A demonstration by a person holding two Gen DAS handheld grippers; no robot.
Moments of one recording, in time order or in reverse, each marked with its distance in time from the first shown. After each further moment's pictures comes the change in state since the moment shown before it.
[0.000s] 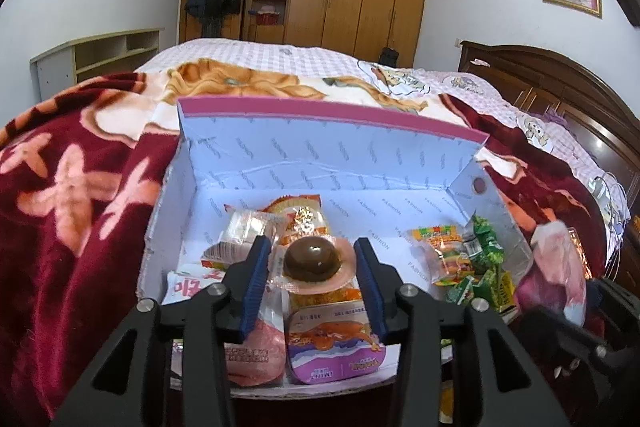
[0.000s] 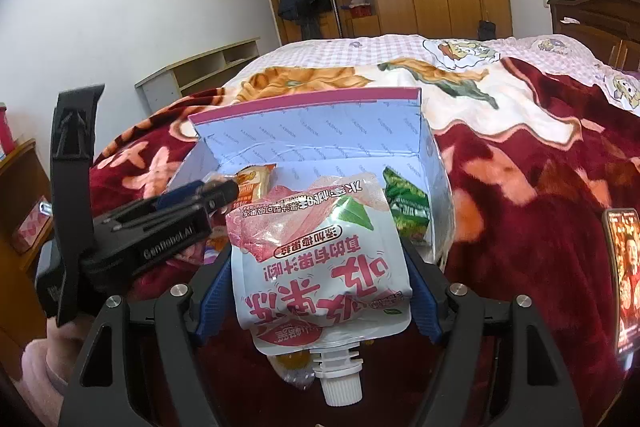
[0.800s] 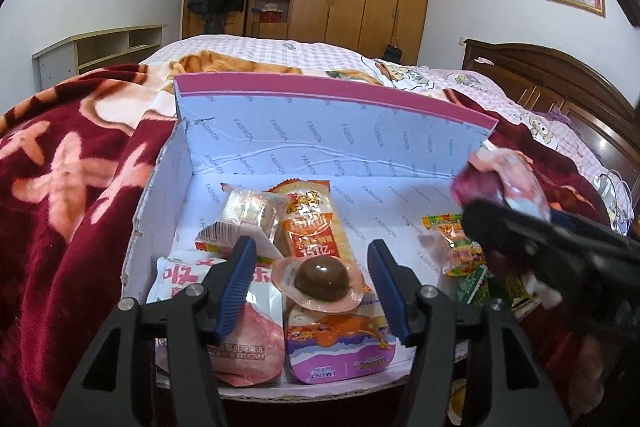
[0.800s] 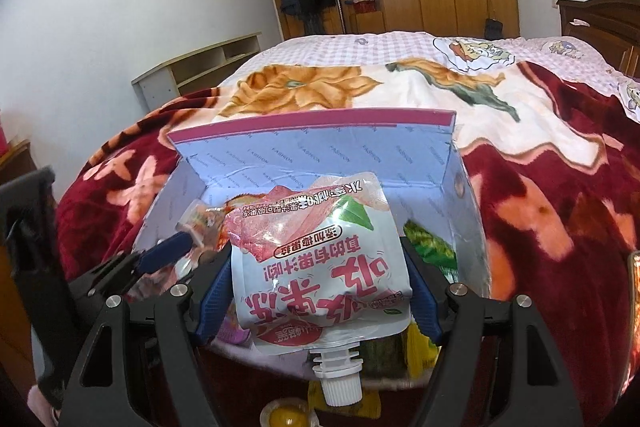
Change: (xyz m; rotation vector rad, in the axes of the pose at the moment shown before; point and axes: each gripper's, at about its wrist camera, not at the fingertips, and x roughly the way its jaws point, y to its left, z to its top) left arm 0.009 -0.002 -0.011 -0.005 0.000 0.009; right arm 0.052 -0.002 0.036 -0.009 0.027 0.009
